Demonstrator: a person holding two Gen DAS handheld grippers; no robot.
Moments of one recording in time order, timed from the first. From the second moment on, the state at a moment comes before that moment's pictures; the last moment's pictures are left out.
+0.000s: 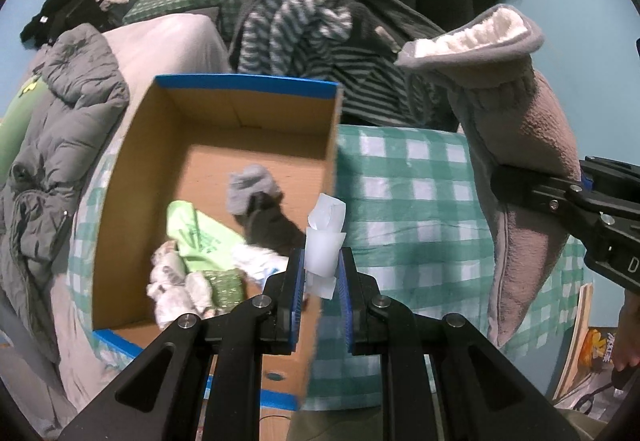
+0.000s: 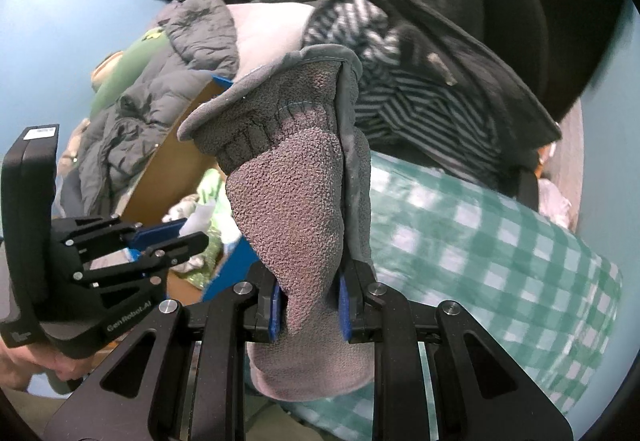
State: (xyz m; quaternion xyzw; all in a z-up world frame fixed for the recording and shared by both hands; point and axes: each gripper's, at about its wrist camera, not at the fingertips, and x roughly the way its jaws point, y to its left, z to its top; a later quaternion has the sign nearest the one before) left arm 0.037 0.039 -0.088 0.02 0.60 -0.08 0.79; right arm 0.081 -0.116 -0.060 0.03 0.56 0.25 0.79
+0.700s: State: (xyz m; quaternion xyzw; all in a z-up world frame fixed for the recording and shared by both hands) left arm 0.040 0.130 -0.101 0.00 0.61 -0.02 0.79; right arm 0.102 -0.008 -0.061 0.02 0.57 0.30 0.76
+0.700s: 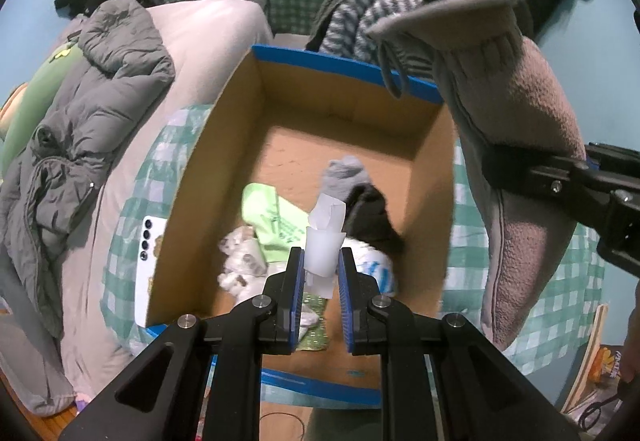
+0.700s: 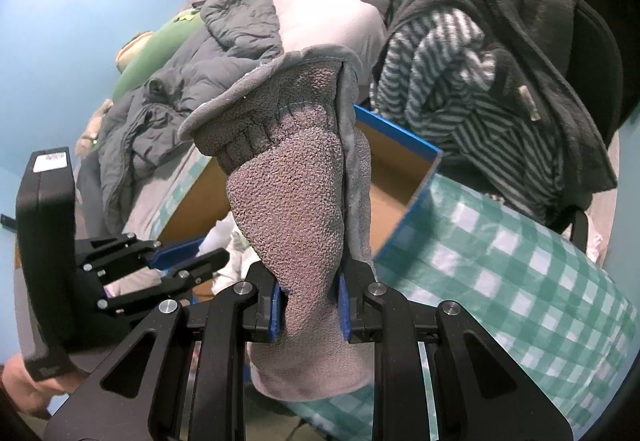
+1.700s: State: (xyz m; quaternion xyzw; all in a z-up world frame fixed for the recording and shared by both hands) left arm 0.035 0.157 -0.084 0.01 0.60 0.03 0.80; right arm 0.104 0.010 -0.047 0.03 0.57 0.26 0.78
